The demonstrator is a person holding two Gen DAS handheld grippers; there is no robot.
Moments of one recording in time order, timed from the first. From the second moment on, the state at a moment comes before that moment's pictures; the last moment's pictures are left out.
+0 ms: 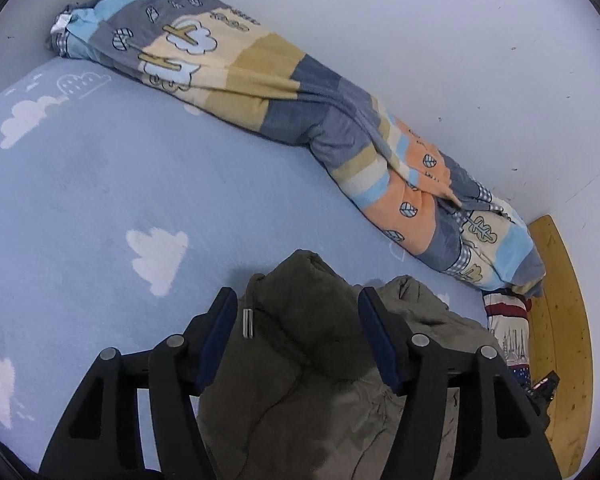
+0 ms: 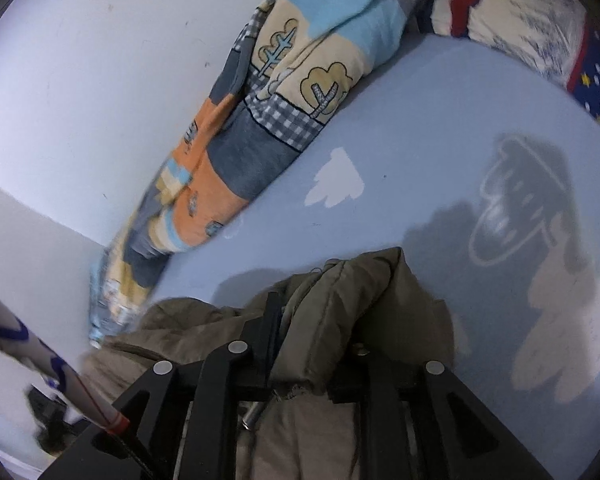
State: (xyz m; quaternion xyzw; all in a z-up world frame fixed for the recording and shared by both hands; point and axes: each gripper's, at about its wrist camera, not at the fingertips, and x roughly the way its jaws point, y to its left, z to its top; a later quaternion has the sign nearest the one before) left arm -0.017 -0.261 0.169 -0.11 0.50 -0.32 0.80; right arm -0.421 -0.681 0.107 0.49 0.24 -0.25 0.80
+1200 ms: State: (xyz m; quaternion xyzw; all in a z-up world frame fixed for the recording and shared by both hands) left arm -0.187 -0.411 0.114 0.16 0.44 -0.40 0.78; right arm -0.376 -0.547 0.122 0.25 0.38 -0.24 0.86
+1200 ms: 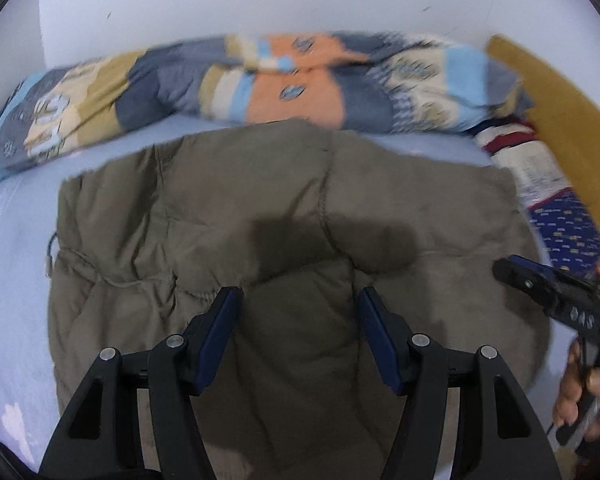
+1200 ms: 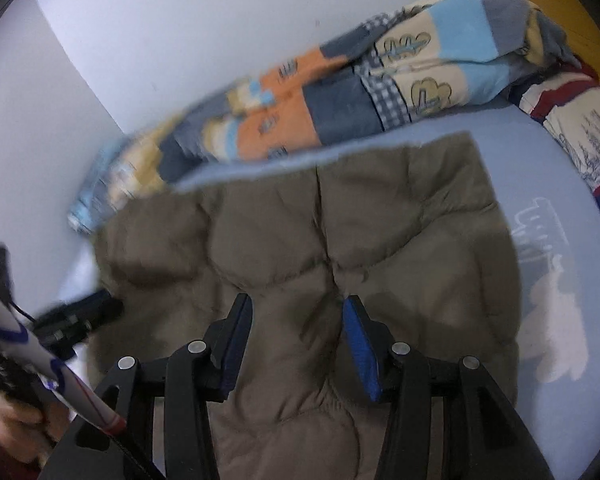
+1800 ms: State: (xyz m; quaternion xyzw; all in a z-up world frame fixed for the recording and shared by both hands) left arm -0.169 -0.402 0.106 0.15 0.46 -0.40 0.78; right arm -0.382 -0.574 0.101 0.28 0.38 -0.27 0.84
